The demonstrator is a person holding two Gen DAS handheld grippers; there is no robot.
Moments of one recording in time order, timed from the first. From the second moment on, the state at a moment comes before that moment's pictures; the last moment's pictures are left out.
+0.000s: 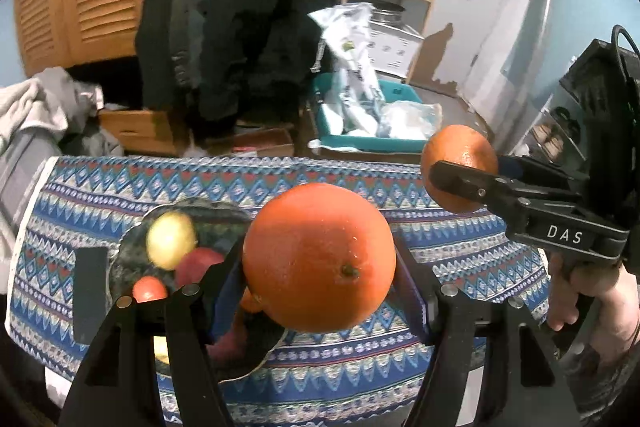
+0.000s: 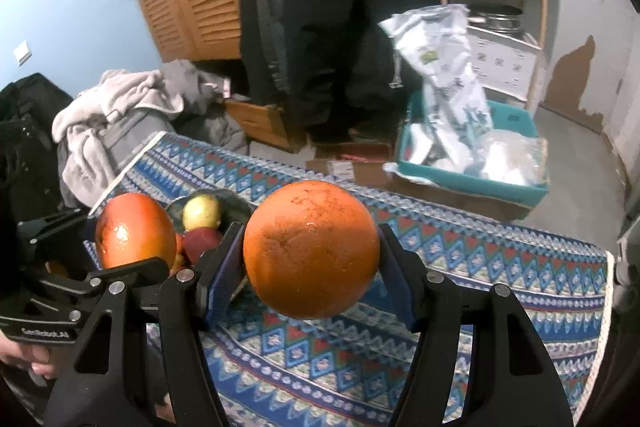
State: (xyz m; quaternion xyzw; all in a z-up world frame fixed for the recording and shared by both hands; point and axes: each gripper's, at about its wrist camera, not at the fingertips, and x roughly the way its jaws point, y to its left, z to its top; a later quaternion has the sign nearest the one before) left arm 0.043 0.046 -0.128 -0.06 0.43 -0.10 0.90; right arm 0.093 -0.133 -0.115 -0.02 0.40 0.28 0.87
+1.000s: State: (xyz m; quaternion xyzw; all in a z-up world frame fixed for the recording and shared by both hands) left arm 0.060 0.163 -0.222 -0.13 0.49 0.01 0.86; right arm 0.129 0.002 -0.195 -0.05 0.49 0.34 0.80
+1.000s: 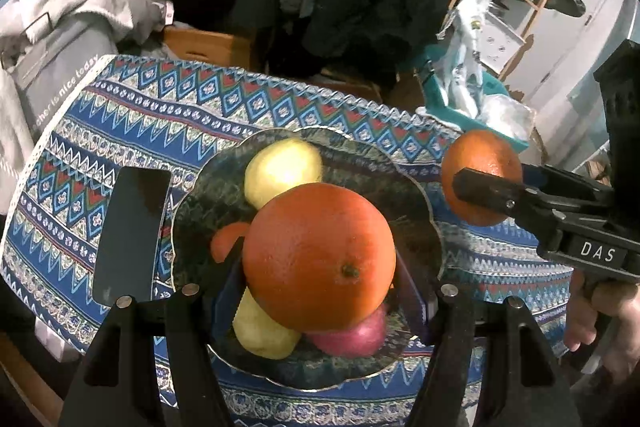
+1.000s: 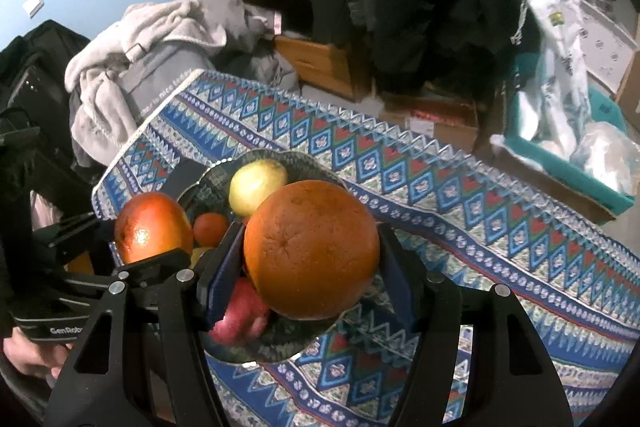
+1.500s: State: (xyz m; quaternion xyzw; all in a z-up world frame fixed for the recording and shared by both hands) left arm 0.074 0.176 -0.261 -0.15 0.53 0.03 0.83; right arm 0.139 0.023 -0.242 -0.06 0.53 0.35 0.77
